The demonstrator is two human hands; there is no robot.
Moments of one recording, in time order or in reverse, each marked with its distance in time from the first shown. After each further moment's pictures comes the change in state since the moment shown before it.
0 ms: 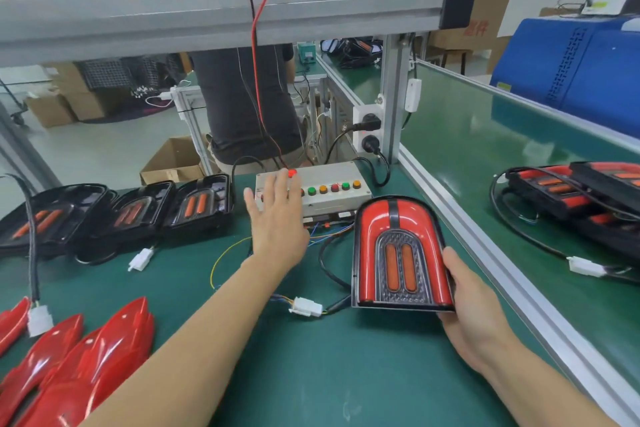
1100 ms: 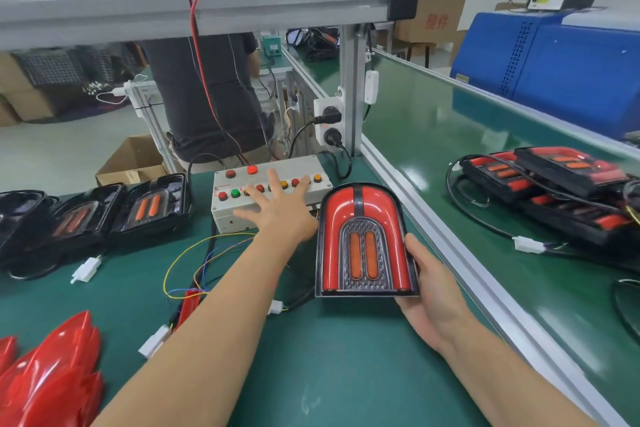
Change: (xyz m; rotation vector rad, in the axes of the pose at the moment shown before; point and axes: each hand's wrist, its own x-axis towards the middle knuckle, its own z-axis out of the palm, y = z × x) left_hand 0.024 0.068 0.000 -0.148 -0.412 -0.136; right_hand 0.005 -0.002 -0.011 0.119 -0.077 0.019
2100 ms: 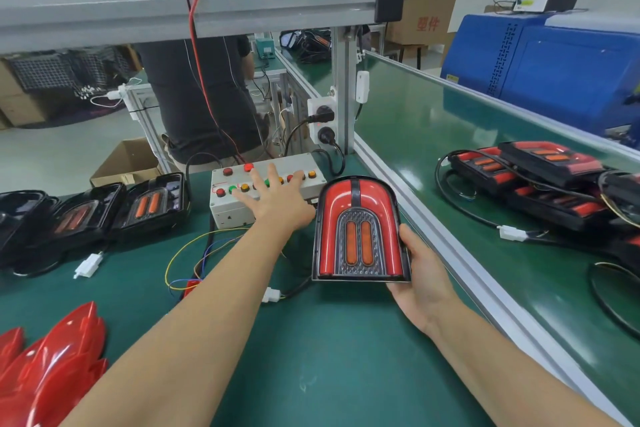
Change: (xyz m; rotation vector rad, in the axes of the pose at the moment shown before) left_hand 0.002 0.000 -0.006 0.064 0.030 0.036; right_hand -0.003 -0.001 0.003 0.068 0.041 -0.004
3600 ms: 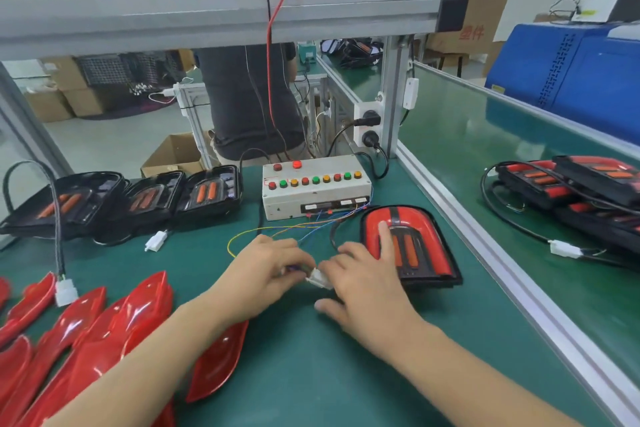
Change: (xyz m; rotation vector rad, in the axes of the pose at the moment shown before) left_hand -0.118 -0.123 -0.010 -0.287 0.128 0.733; right_hand -0.043 0.031 0.092 -2.018 -0.397 -0.776
